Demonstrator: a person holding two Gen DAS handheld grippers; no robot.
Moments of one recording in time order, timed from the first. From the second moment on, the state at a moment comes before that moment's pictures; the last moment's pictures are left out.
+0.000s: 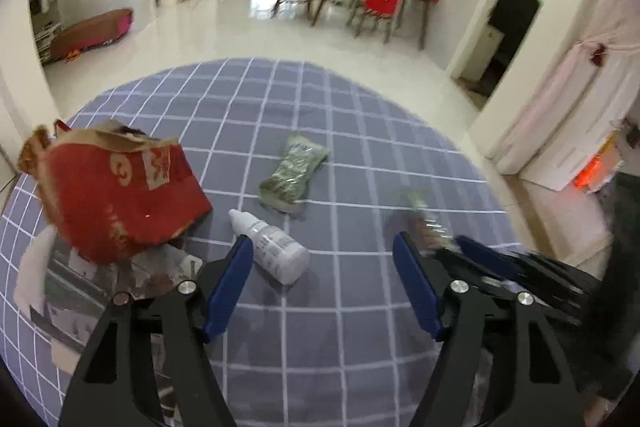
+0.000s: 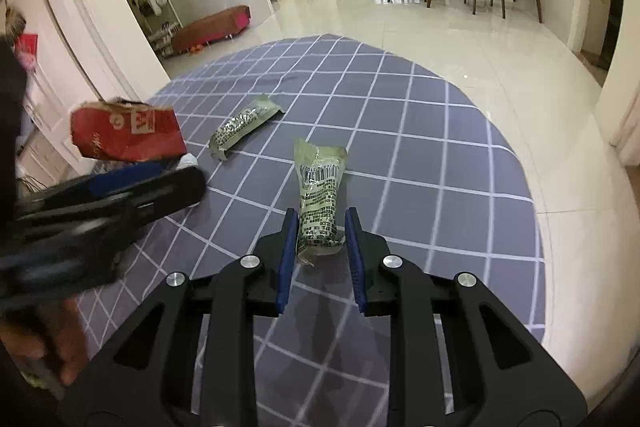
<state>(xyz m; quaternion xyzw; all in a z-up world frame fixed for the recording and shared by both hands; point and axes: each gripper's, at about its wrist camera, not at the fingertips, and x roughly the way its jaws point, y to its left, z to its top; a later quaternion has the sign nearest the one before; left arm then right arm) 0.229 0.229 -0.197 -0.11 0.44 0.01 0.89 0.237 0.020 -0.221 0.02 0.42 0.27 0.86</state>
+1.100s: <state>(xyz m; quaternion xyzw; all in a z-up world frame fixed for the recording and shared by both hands) 0.161 0.161 -0.159 -0.09 0.41 -0.06 0.90 0.158 -0.051 -0.184 0.10 0.38 0.31 0.87</state>
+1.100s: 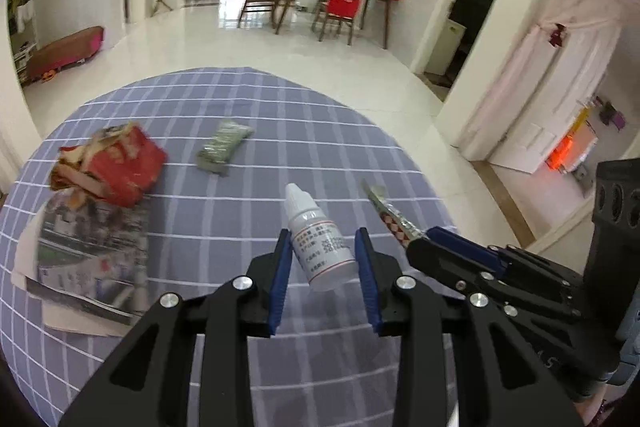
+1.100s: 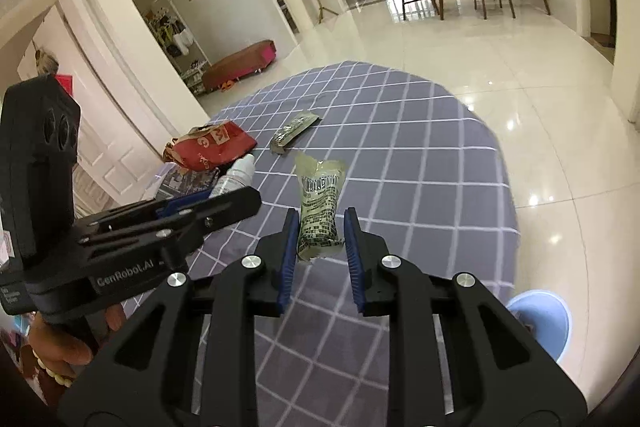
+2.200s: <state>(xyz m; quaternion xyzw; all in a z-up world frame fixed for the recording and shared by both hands) 0.214 -0.109 -0.245 0.02 0.50 -0.27 0.82 0.100 -0.322 -0.239 0.26 0.33 0.06 0.90</state>
